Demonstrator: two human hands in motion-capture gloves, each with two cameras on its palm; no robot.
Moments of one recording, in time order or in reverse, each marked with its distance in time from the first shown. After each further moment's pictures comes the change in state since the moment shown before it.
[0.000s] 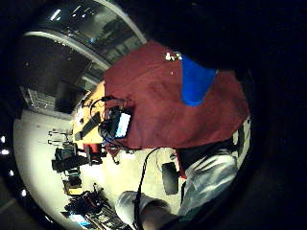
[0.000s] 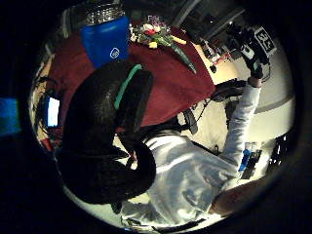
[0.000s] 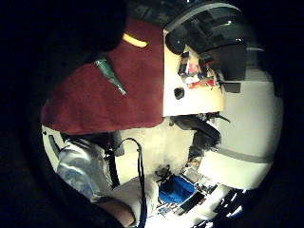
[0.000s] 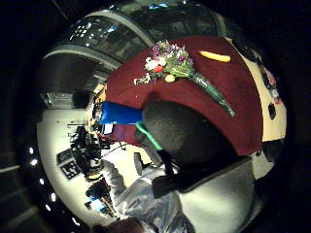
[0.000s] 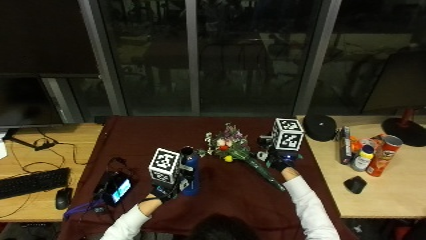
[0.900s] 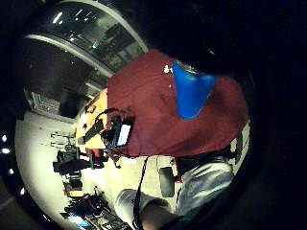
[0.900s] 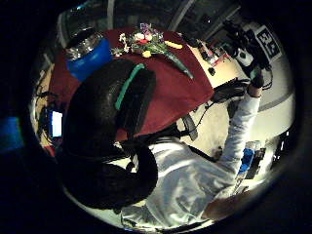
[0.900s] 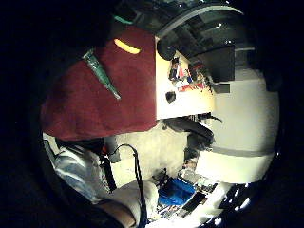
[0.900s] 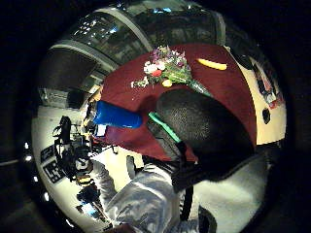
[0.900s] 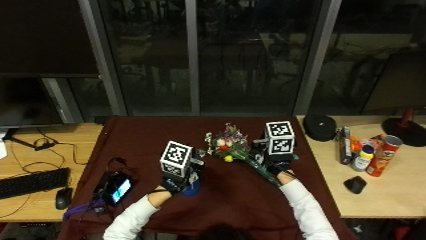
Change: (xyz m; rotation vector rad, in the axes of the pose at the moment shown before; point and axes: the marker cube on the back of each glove) left arm 0.024 -0.034 -0.013 0.031 0.044 0.031; right arm -0.012 0.004 0.005 0.089 0.025 0.004
